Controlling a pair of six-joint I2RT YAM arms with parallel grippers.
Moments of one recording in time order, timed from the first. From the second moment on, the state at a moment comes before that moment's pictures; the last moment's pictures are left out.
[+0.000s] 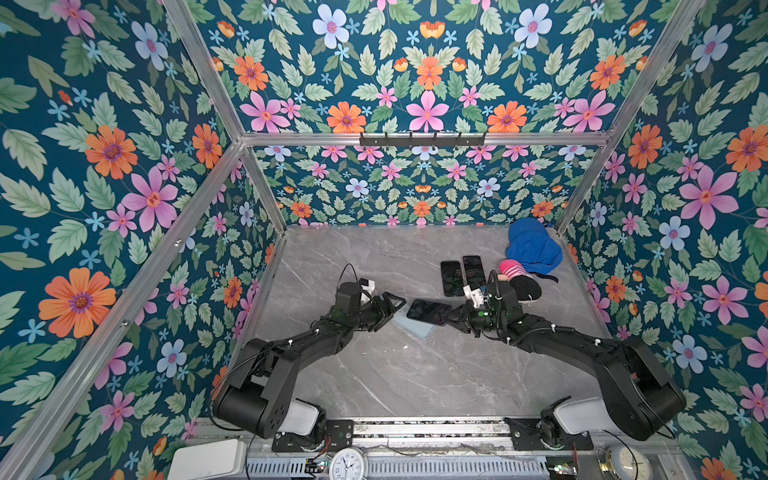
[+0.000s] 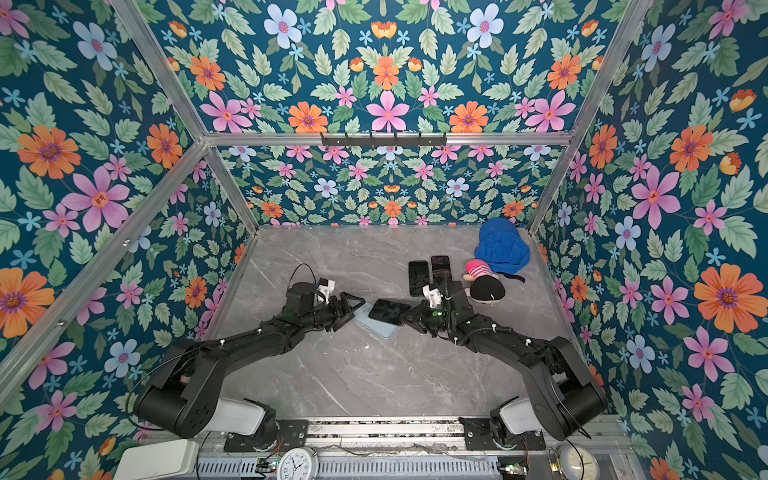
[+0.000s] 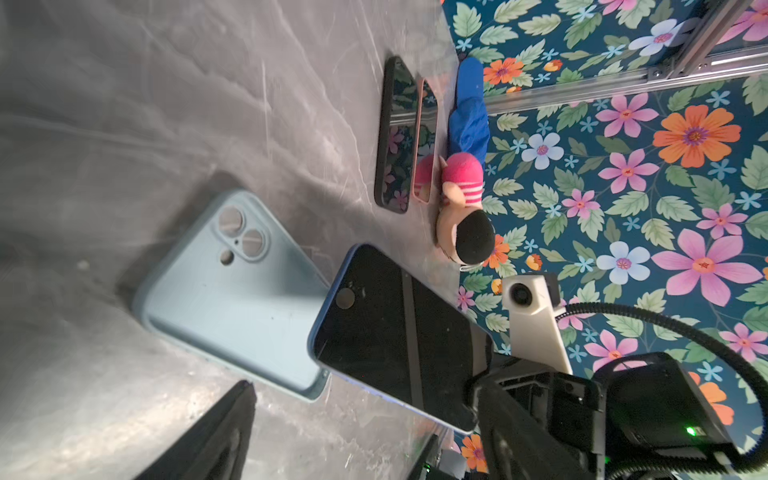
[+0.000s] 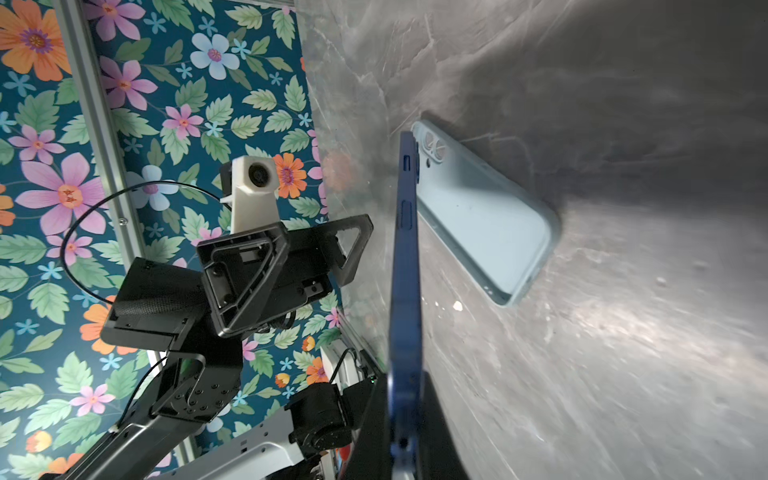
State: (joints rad) left arm -0.37 1.44 0.57 0.29 0.58 -0.99; right arm 0.47 1.46 0.62 0.28 -0.70 1.15
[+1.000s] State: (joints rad) left arm -0.25 1.72 0.62 0.43 0.77 -0.95; right arm 0.56 1.76 0.65 0.60 -0.65 1.33
